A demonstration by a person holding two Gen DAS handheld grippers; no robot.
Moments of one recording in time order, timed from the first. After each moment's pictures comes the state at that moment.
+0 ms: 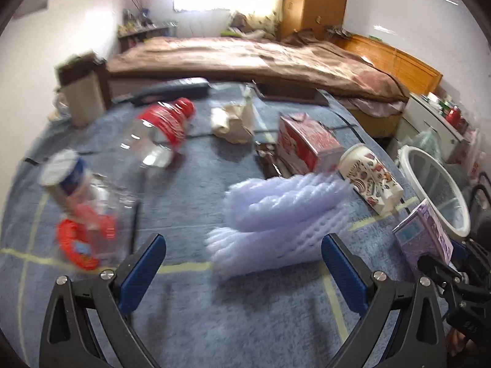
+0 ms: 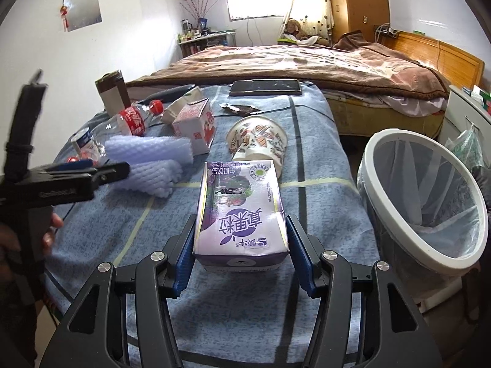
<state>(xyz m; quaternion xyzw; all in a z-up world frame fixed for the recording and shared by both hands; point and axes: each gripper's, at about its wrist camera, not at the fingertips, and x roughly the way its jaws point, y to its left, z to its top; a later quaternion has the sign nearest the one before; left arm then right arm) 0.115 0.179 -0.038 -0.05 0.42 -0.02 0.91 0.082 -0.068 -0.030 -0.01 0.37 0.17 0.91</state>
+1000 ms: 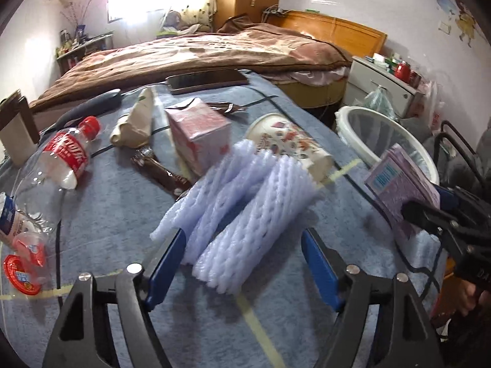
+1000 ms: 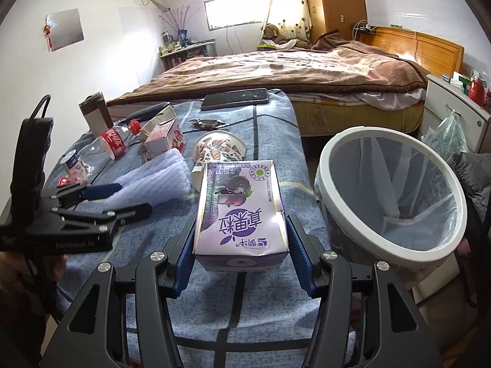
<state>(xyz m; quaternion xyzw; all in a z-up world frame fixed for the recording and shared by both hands) 0.113 0.107 -0.035 0.02 0.42 -0.14 0.90 0.082 -0.106 -0.020 0.02 0.36 0.14 0.92</state>
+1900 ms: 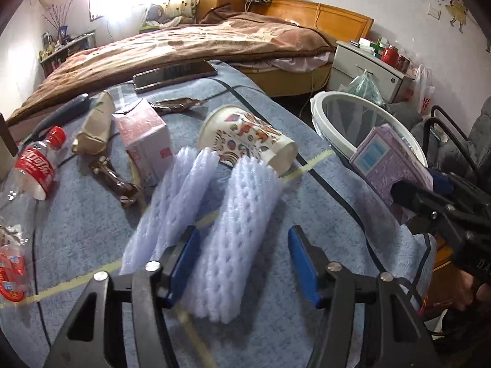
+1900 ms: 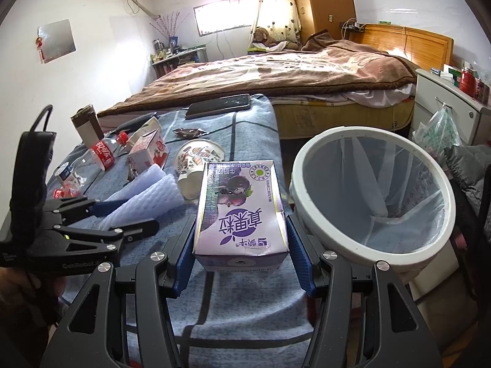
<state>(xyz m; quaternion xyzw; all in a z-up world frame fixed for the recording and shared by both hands) 0.121 0.060 -0.039 0.04 0.44 -0.17 0.88 0.085 -0.134 -0.016 0.04 0.36 0.13 0.93</state>
